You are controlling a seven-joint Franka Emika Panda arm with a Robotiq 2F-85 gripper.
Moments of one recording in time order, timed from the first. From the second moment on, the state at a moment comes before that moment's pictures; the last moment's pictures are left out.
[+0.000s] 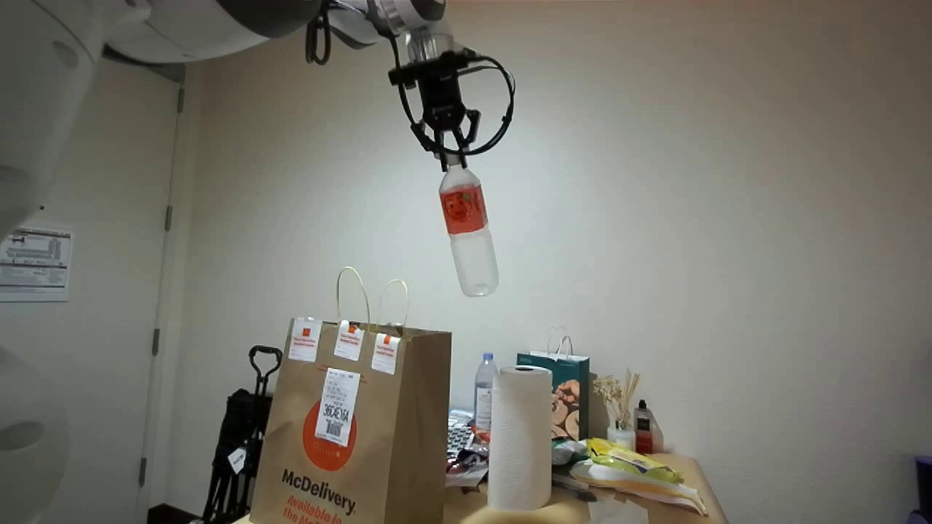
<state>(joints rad) 0.07 0.17 -0.02 -0.95 -0.10 1.55 -0.12</state>
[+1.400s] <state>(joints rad) 0.20 0.09 0.07 -0.99 -0.03 1.38 -0.06</state>
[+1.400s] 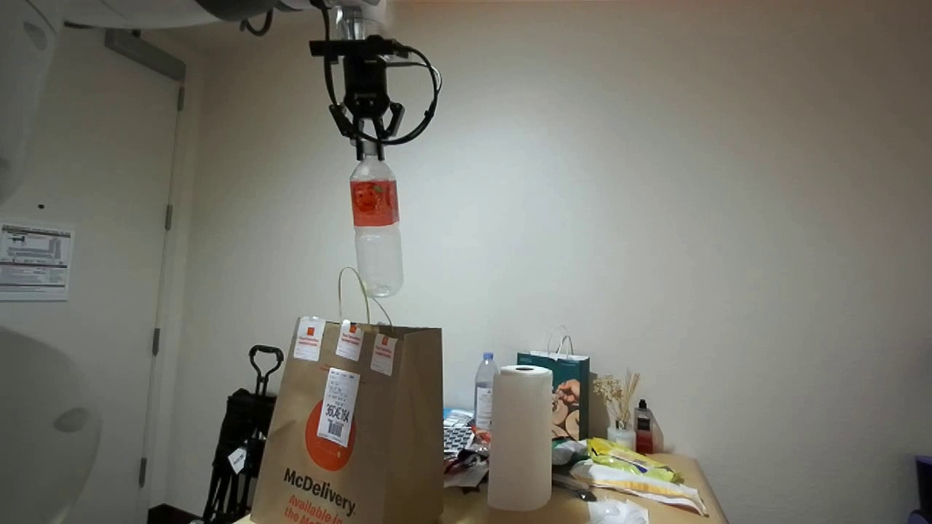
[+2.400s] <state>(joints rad) 0.20 -0.04 -0.01 -1.39 0.13 1.64 -0.11</state>
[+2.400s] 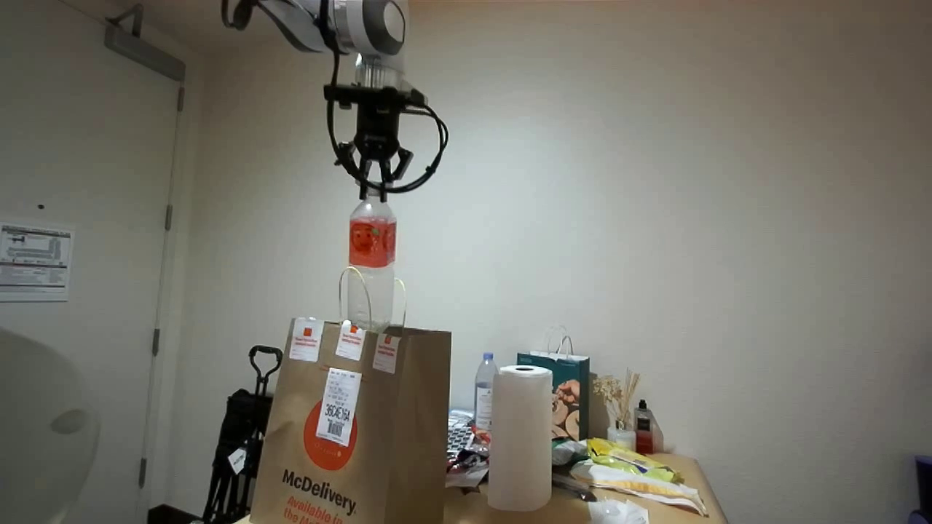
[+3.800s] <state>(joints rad) 0.14 0.08 0.04 -1.43 0.12 1.68 -0.29</state>
